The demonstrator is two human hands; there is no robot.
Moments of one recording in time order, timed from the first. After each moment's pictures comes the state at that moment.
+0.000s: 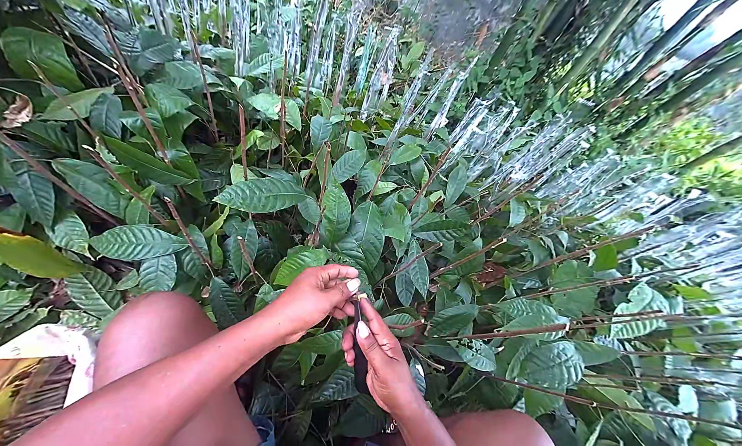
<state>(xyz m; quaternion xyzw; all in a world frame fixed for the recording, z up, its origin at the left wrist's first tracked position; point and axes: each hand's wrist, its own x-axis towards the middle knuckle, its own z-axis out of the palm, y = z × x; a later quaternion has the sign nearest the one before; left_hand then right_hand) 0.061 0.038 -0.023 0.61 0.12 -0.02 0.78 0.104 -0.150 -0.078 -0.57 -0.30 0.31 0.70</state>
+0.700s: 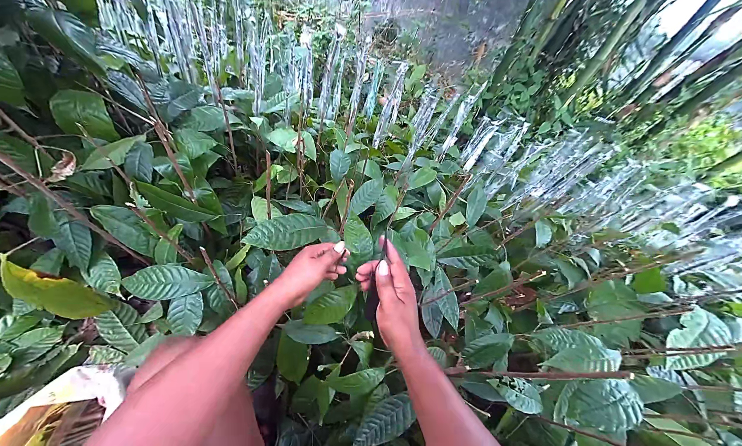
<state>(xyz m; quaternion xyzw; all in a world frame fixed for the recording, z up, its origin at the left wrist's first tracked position) 0.125 0.142 -0.048 0.66 0.16 0.06 0.73 0.174 -0.034 -0.041 -0.66 -0.35 0.07 0.66</state>
